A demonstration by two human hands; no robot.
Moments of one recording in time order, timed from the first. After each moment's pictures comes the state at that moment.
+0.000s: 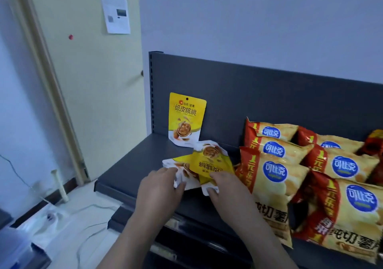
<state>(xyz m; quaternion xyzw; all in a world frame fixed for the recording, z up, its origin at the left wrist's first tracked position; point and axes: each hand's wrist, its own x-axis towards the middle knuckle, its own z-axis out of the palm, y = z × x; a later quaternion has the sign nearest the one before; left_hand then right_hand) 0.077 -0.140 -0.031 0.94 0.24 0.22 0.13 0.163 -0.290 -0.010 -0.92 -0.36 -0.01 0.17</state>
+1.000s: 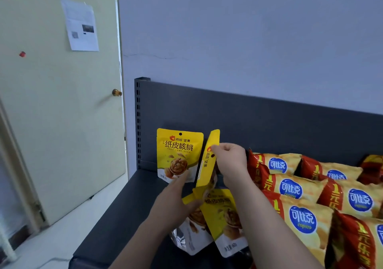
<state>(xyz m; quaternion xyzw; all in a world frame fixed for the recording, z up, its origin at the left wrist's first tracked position) 0.181 -0.044 -0.028 0.92 0.06 0.14 0.37 0.276 -0.164 0.064 -0.79 -0.04 0.00 0.61</state>
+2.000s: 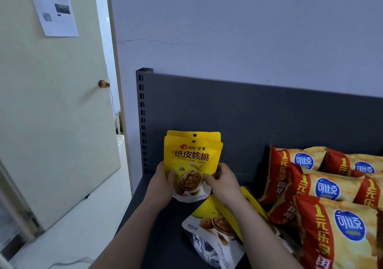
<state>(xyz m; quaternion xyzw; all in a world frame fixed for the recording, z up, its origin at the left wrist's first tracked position) 0.251 0.061 -0.054 0.82 0.16 0.15 0.52 0.294 -0.107 -0.019 -0.88 -0.08 0.04 0.47</state>
